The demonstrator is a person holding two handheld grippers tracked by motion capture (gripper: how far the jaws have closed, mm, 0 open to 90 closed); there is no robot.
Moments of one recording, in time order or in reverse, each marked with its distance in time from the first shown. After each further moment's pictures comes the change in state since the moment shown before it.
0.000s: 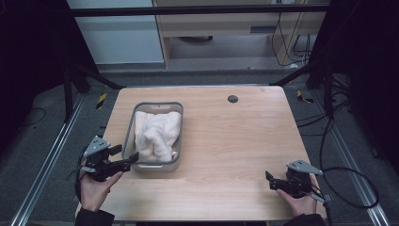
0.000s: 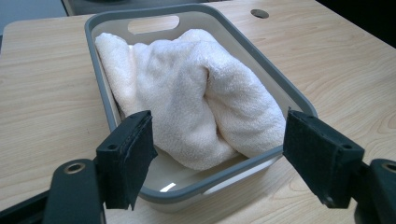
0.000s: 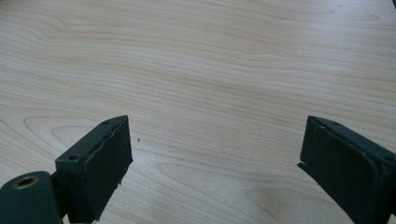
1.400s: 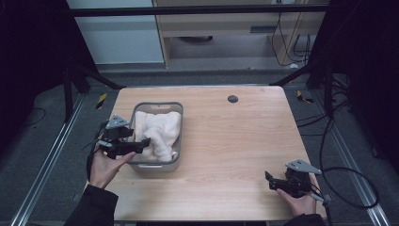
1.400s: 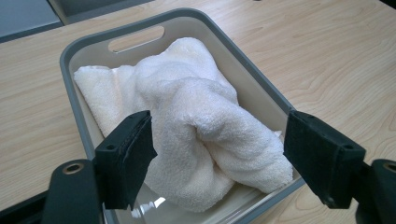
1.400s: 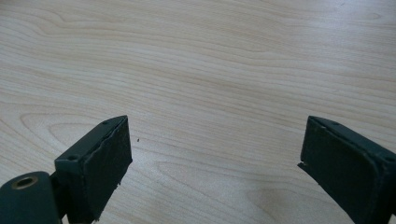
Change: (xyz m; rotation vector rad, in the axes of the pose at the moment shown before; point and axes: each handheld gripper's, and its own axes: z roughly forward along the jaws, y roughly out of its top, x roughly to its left) left arm -0.012 0.061 0.037 0.145 -0.006 0.115; right arm 0.000 0.000 0.002 0.012 0.001 -0.010
